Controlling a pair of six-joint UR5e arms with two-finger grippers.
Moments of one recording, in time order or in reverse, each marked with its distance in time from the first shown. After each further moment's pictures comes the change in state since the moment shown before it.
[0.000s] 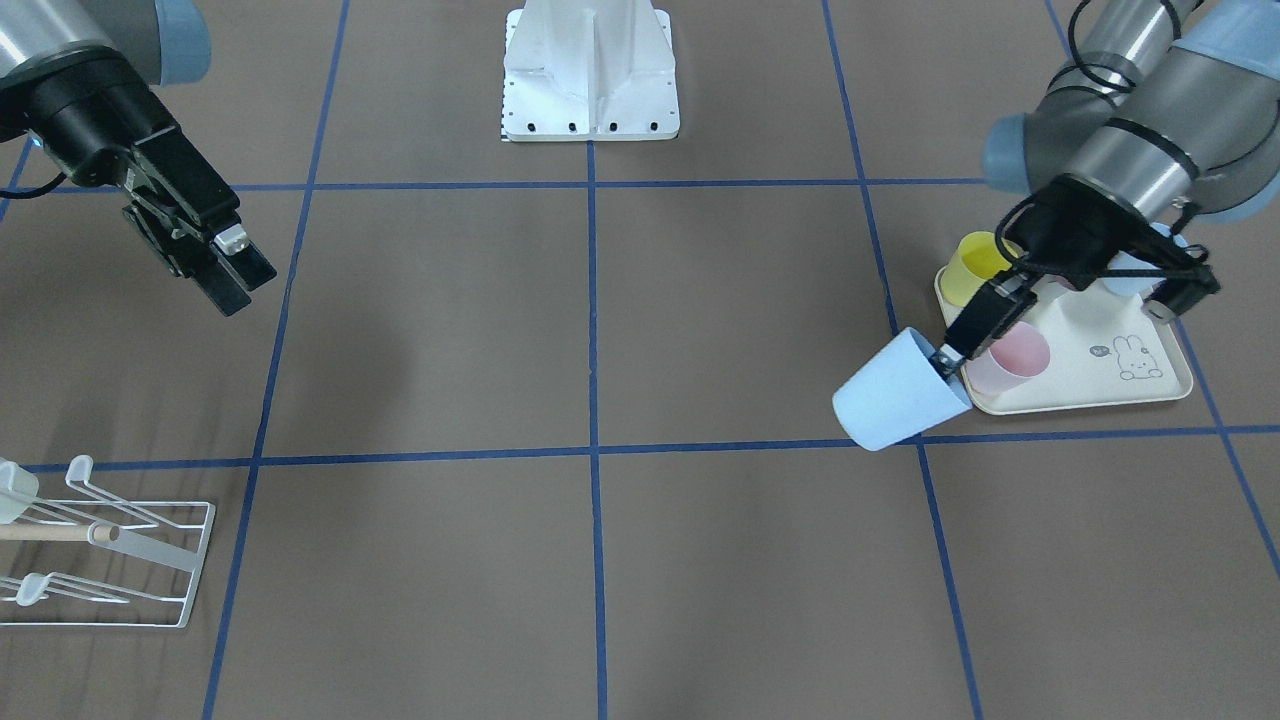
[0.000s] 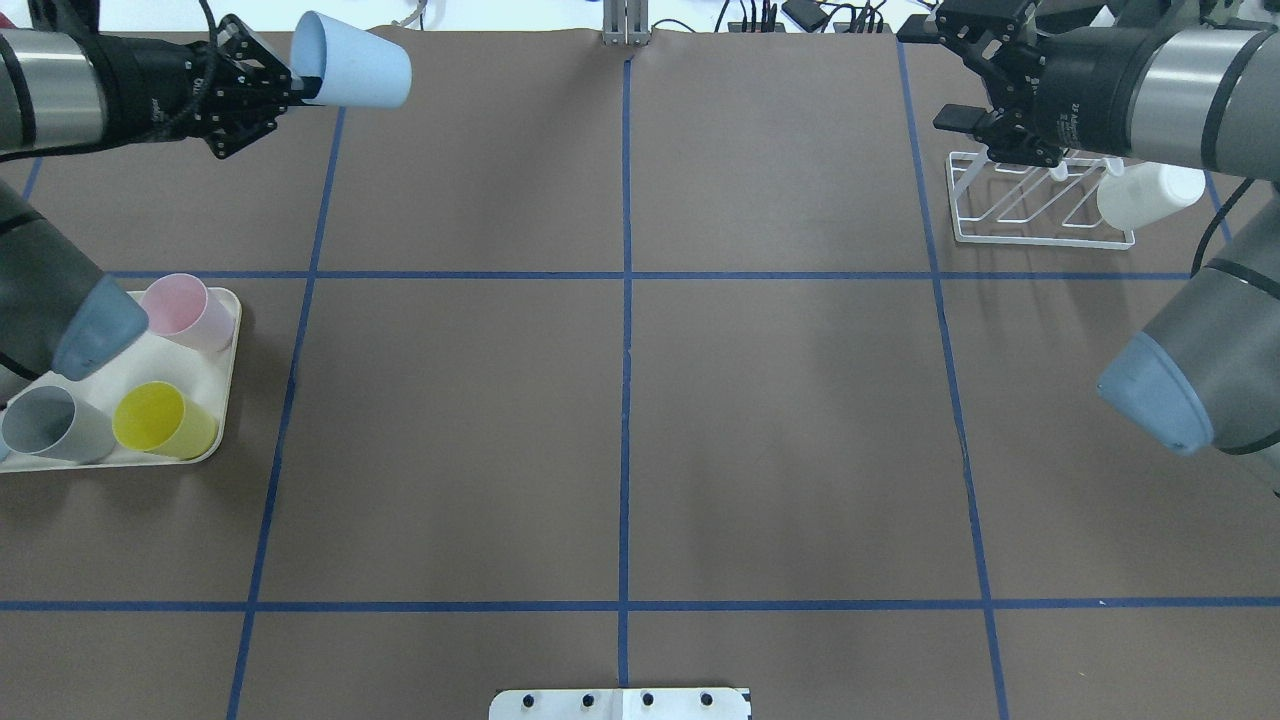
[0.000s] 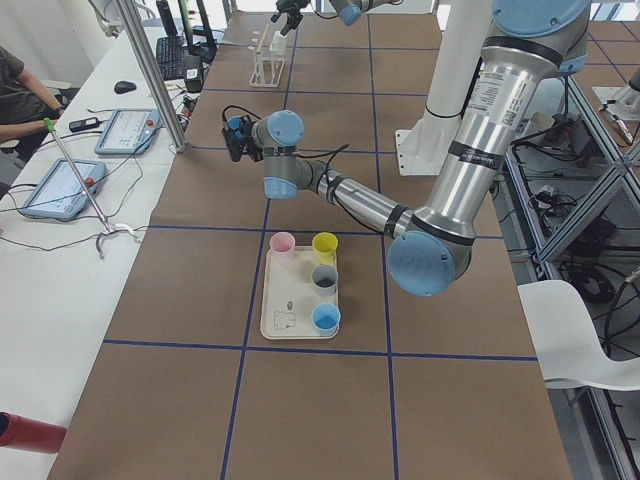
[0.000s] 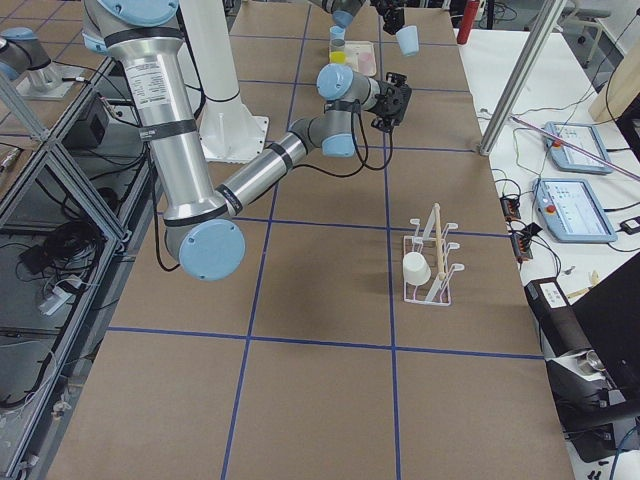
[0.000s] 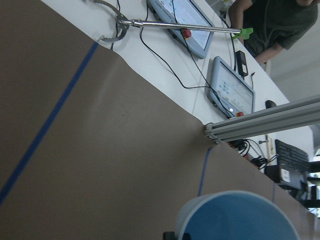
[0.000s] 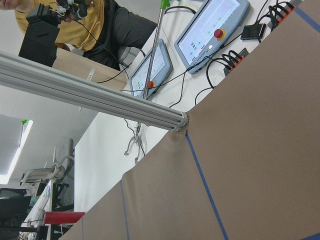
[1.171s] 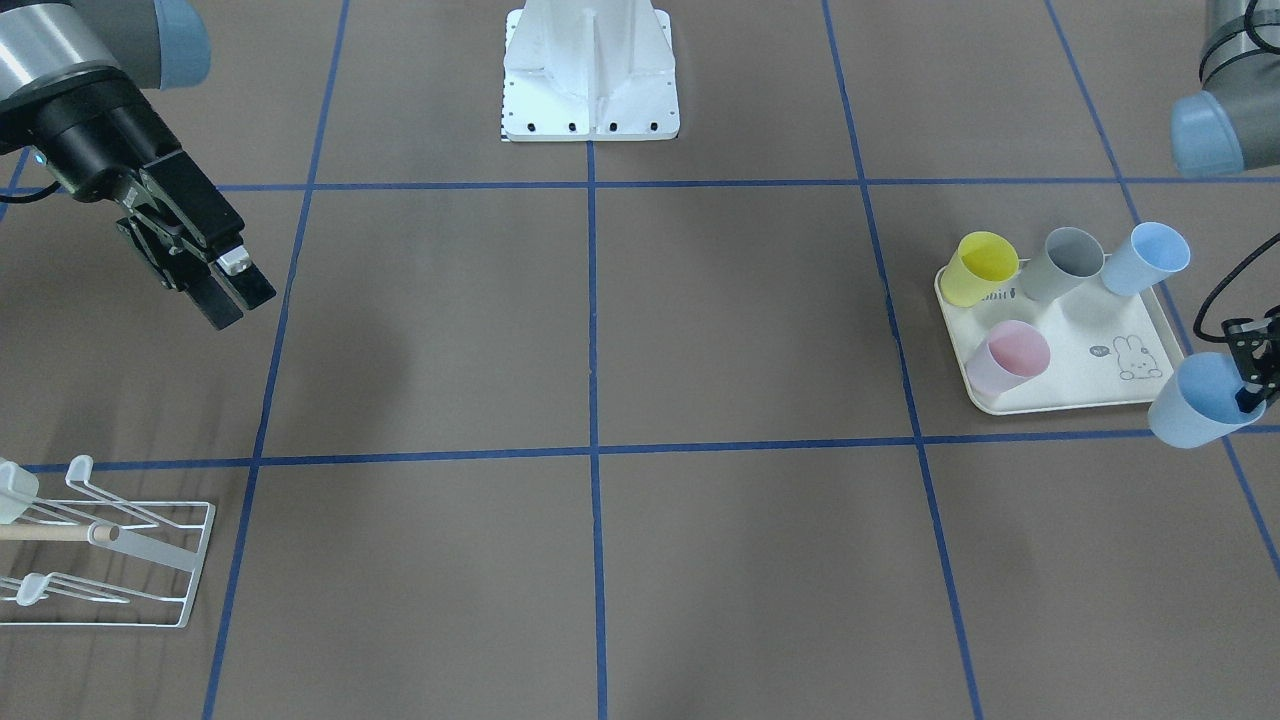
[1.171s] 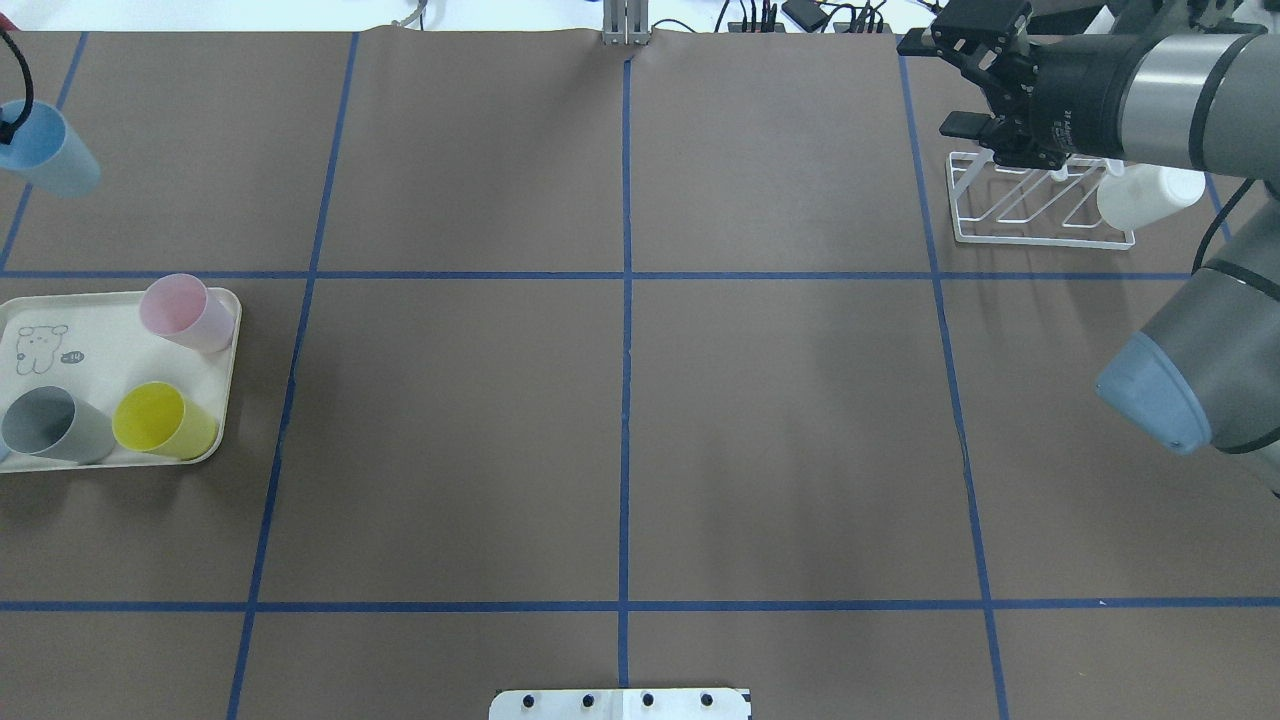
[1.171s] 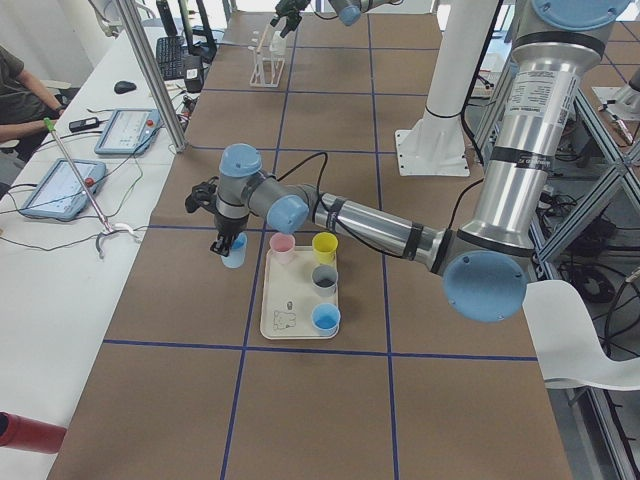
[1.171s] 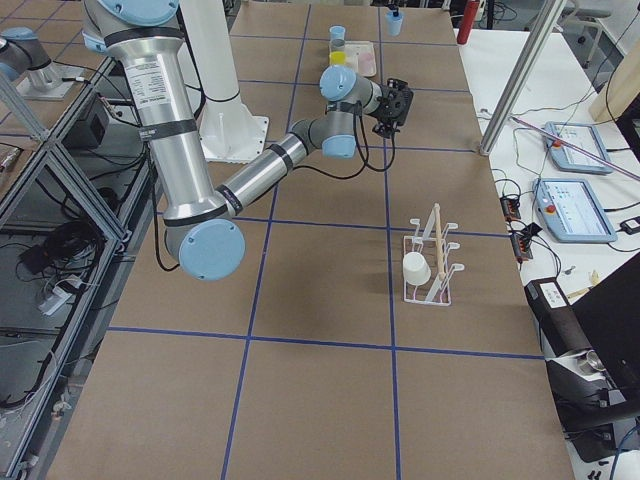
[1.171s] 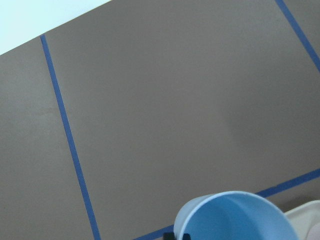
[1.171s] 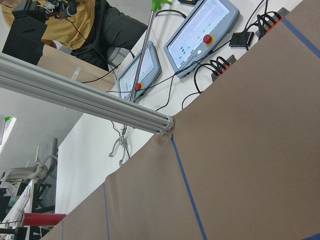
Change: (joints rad) left arm -0.343 0.117 -0.022 0.920 -0.199 1.662; right arm 0.000 -0.001 -0.011 -0.048 0.003 -0.058
